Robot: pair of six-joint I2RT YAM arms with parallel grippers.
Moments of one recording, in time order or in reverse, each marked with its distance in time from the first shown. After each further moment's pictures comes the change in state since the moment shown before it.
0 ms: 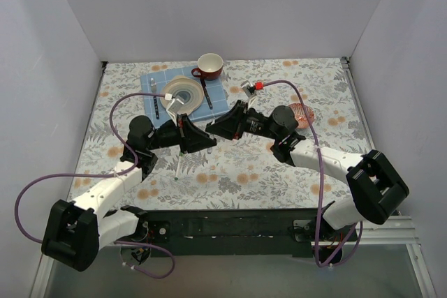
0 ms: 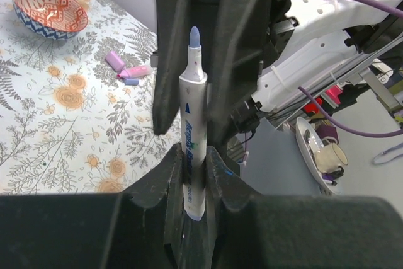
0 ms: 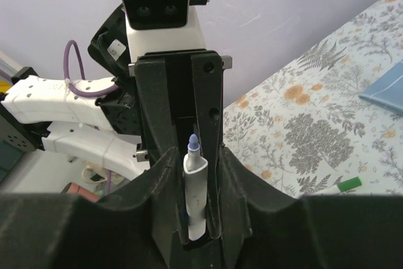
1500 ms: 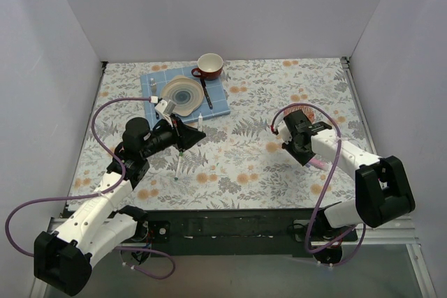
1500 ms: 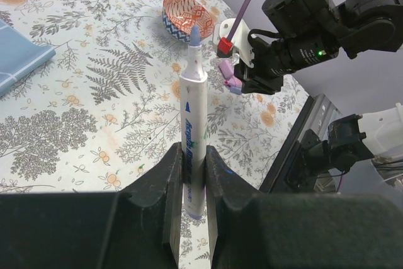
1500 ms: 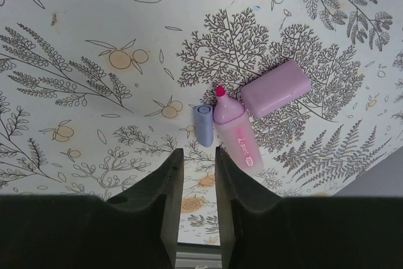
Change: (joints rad) left arm -0.020 -0.211 0.071 -0.554 -0.427 0.322; right arm -0.336 -0.052 0.038 -1.674 0.840 -1.237
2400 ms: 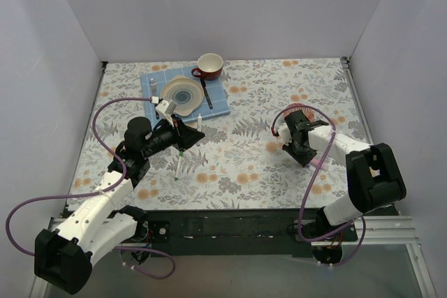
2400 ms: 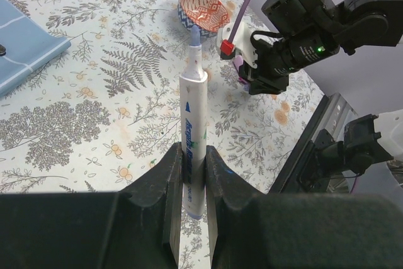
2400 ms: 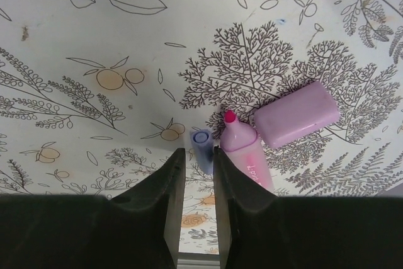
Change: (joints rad) left arm 0.000 0.015 0.000 -0.026 -0.040 0.028; right arm -0.055 0.108 -0.004 0.043 -0.051 -0.042
